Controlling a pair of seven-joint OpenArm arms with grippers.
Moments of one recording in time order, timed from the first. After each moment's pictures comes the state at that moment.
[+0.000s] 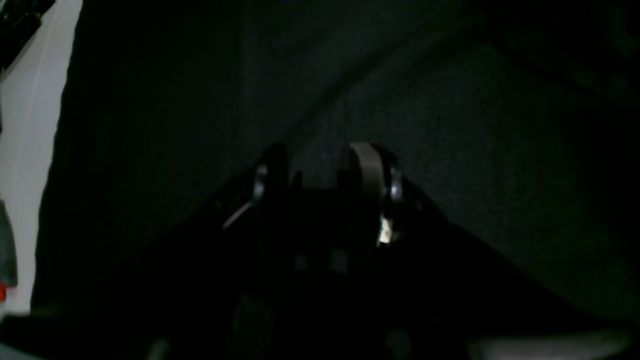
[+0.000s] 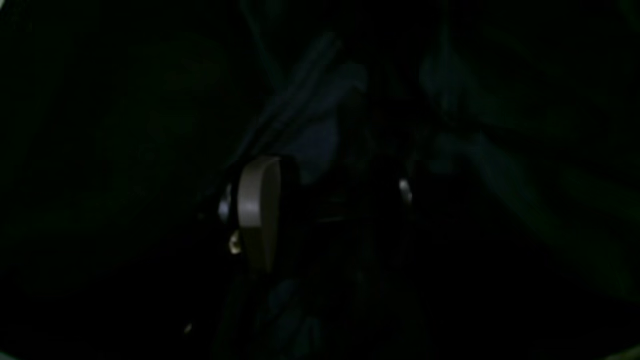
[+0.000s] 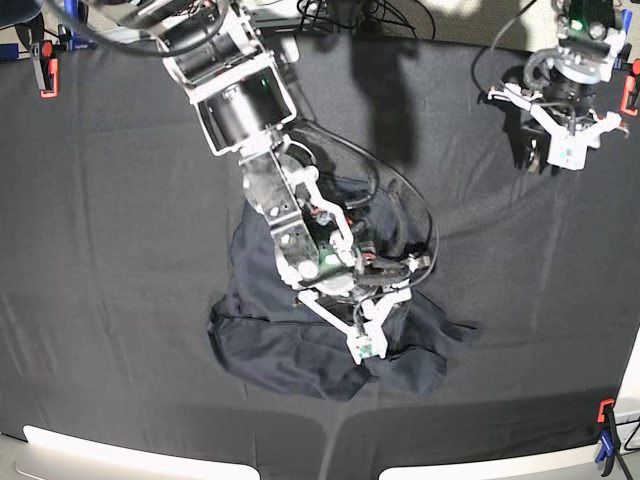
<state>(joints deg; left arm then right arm) 34.3 -16.2 -7.9 113.9 -1.0 -6.7 19.5 20.6 -8.9 -22.8 71.5 11.6 -0.8 -45.1</state>
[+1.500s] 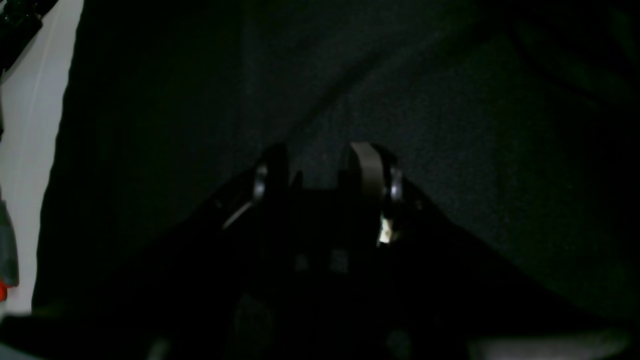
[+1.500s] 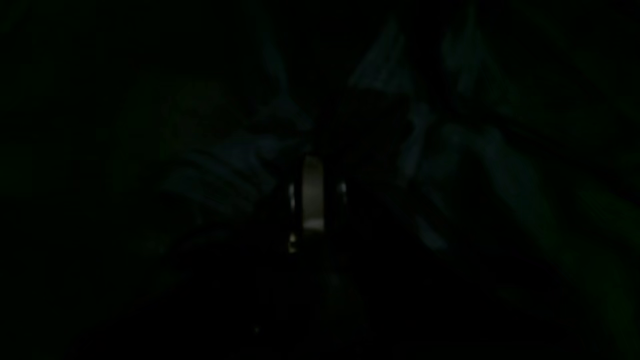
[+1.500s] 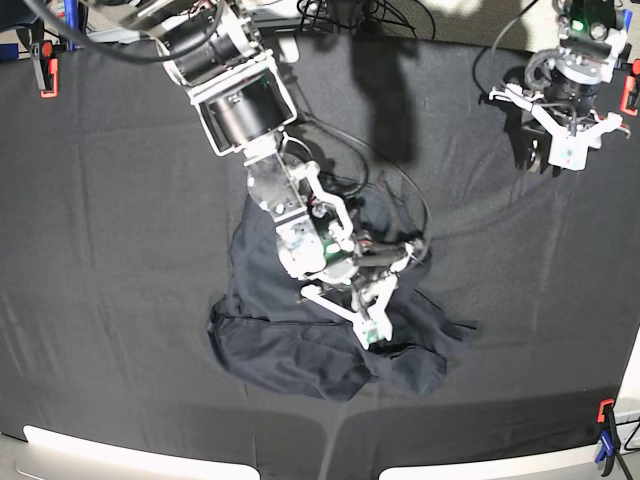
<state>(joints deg) 34.3 -16.2 -7.9 113.9 -1.0 -6.7 19.5 20.7 -8.9 -22.8 63.8 2.5 5.6 -38.8</state>
